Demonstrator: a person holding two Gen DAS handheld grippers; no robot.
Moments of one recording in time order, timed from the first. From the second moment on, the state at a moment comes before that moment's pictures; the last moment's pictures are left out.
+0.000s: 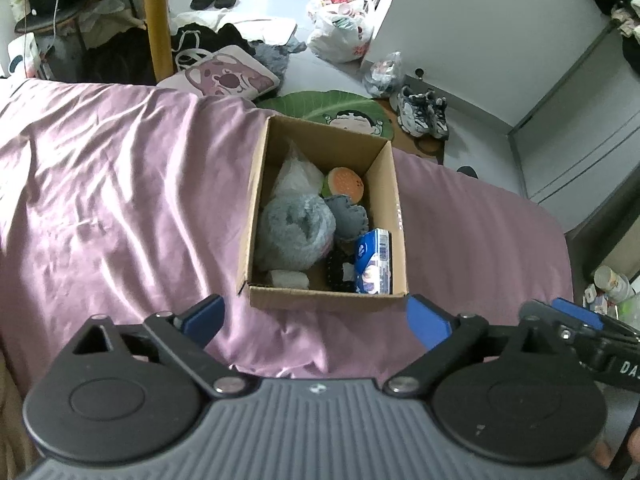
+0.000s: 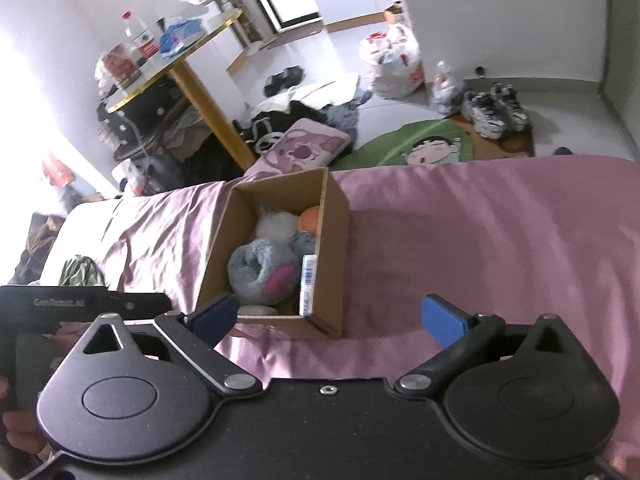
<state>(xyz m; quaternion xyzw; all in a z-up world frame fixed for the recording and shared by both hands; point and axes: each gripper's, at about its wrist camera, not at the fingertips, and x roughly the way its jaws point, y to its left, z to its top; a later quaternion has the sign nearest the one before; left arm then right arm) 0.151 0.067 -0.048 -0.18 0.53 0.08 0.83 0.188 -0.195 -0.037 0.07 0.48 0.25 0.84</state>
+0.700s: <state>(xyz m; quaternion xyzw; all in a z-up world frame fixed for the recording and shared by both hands) 0.078 0.046 -0.007 -0.12 0.49 0.04 0.86 0.116 -0.229 0.004 0.08 0.44 0.17 0.88</state>
